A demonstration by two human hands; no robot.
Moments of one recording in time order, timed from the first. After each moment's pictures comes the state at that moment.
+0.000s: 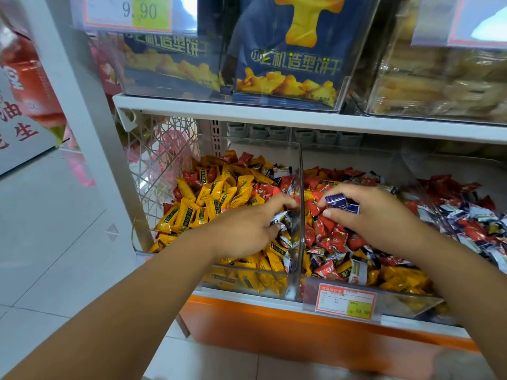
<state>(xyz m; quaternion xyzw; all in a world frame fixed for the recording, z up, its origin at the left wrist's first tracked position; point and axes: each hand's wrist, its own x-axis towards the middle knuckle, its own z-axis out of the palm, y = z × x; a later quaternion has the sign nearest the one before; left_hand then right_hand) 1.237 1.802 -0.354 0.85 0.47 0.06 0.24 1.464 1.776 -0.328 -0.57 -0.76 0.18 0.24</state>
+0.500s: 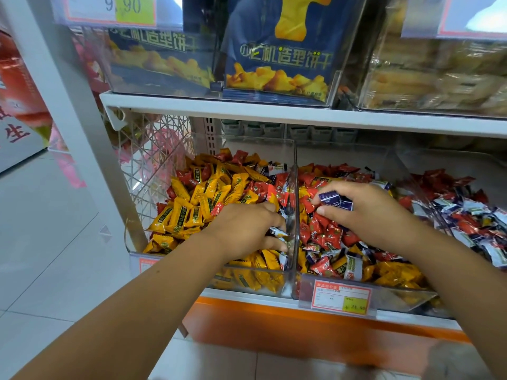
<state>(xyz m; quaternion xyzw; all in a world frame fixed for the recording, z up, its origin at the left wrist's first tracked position) 1.247 1.807 -0.362 0.89 0.45 -0.01 0.07 1.465 1.778 -0.332 -0.57 -0.76 0.19 0.24</state>
